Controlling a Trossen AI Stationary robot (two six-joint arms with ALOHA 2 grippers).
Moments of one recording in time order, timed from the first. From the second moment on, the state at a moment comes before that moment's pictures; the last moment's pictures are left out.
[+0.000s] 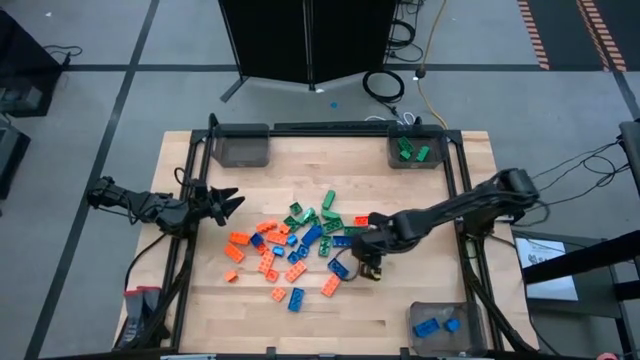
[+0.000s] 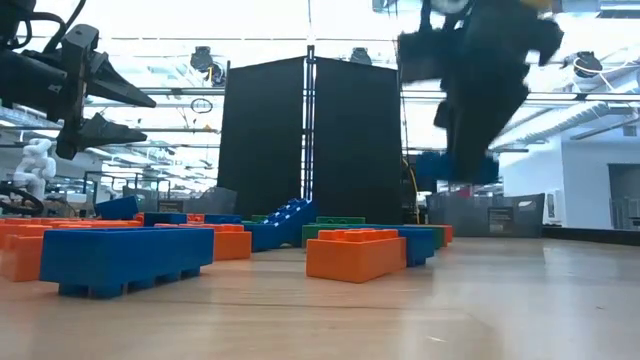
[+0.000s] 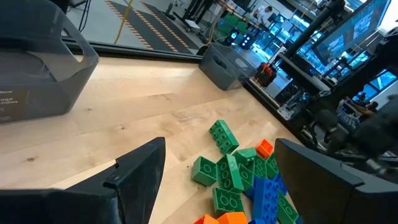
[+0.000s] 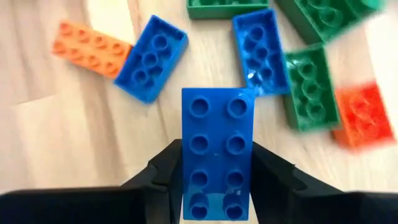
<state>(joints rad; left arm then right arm) -0.35 0.03 0.13 -0.39 -0.81 -0.83 0.30 1.62 1.12 -0.71 0.08 0.56</state>
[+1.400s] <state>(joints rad) -0.35 0.03 0.13 -0.39 -0.82 -0.83 1.19 1.59 1.12 -0.86 0.02 1.89</state>
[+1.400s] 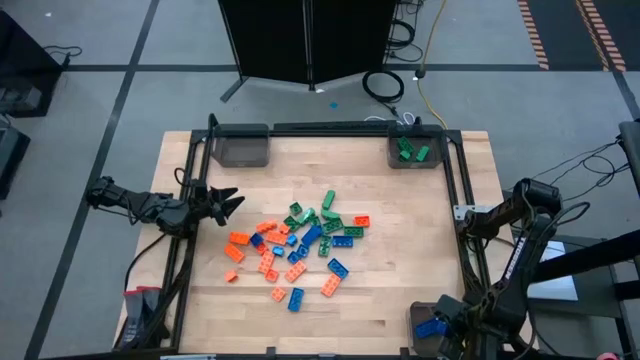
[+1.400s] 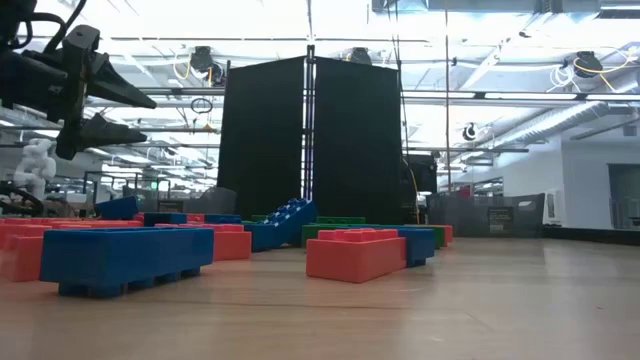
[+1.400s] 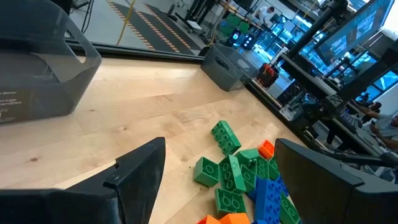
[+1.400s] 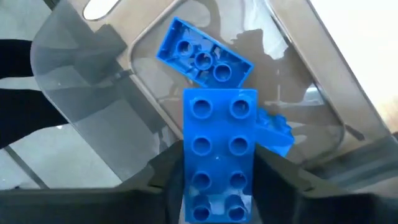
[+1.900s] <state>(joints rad) -0.35 0.03 0.13 -0.39 -0.82 -0.83 1.11 1.54 1.12 -0.84 0.12 1.83</state>
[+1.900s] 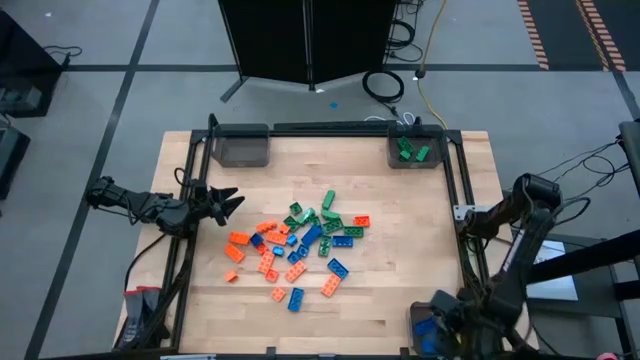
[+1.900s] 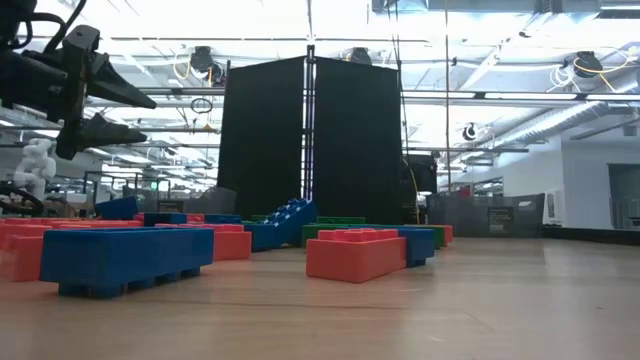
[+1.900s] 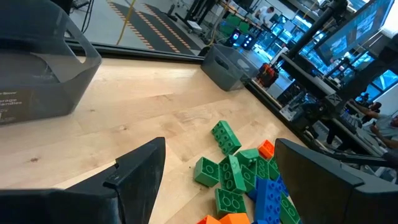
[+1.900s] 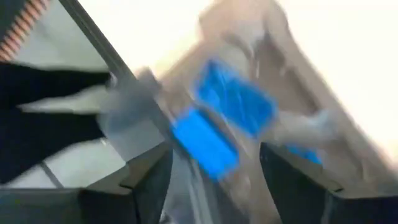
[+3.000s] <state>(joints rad) -0.35 0.04 0.13 -0.40 -0.81 -0.82 0.16 1.72 1.12 -0.39 -0.06 0.19</state>
